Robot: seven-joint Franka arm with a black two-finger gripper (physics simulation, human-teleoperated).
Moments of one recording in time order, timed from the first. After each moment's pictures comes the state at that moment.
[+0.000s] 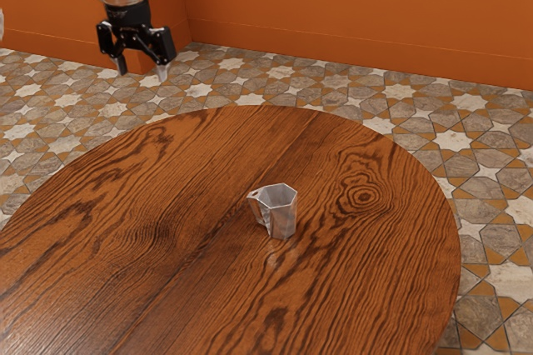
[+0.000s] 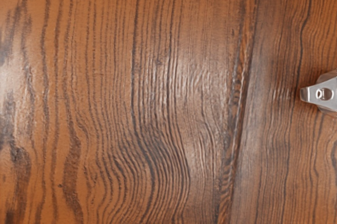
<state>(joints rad) -0.14 0.22 0.27 -1.30 -0.01 1.50 0.00</state>
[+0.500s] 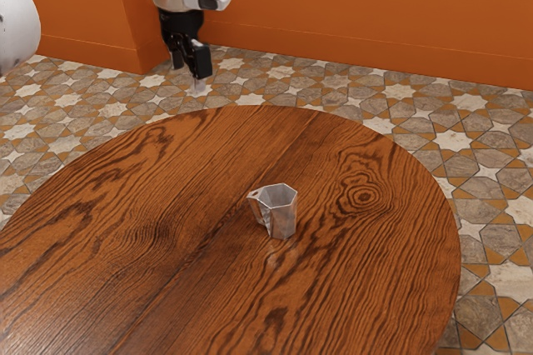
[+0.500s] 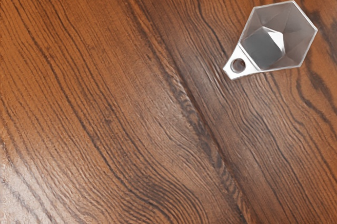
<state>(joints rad) -0.31 0.26 0.25 -1.25 0.10 1.55 0.47</state>
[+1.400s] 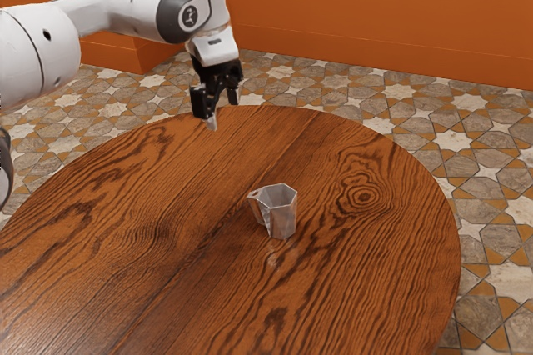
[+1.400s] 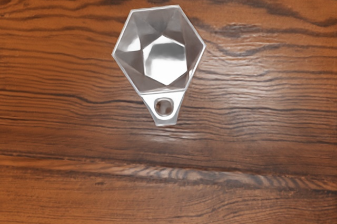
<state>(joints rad) -0.32 0.33 0.27 -1.42 -0.06 1.77 1.45</state>
